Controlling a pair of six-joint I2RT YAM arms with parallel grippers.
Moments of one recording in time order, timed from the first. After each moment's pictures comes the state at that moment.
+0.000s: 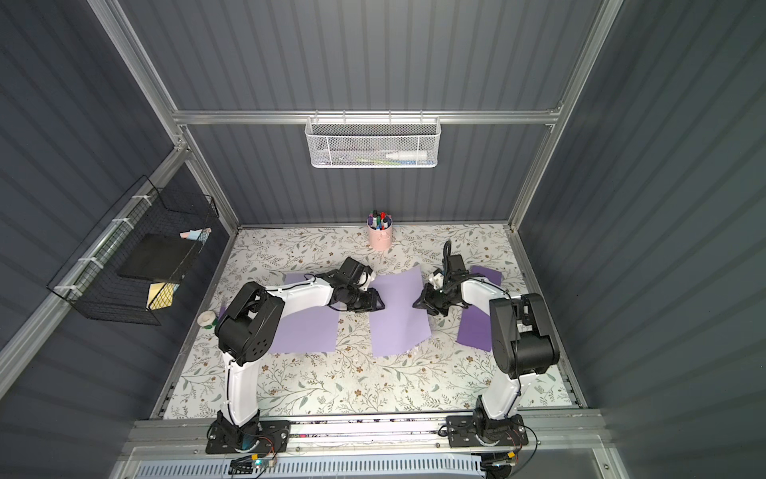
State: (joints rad) left arm -0.63 2.06 1.34 -0.32 0.42 -0.53; right arm 0.21 1.74 1.01 -0.48 -0.60 0.54
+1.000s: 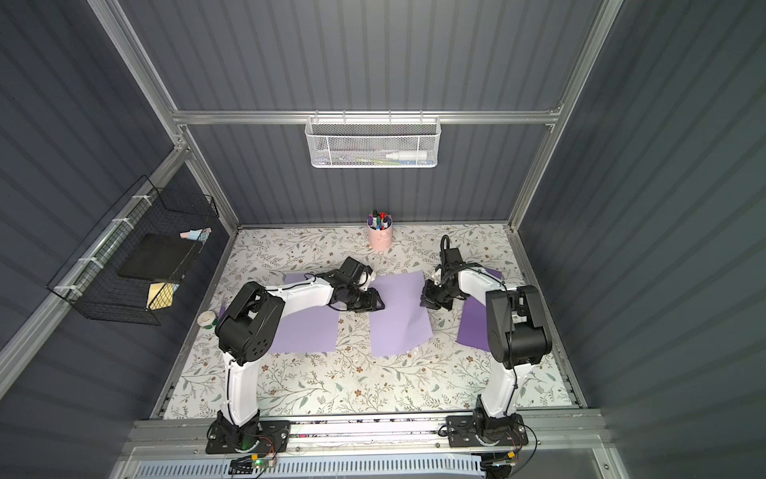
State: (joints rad) left arm -0.63 2.07 1.35 -0.33 0.42 -0.53; right arm 0.22 1.82 1.14 -0.62 -0.47 0.45
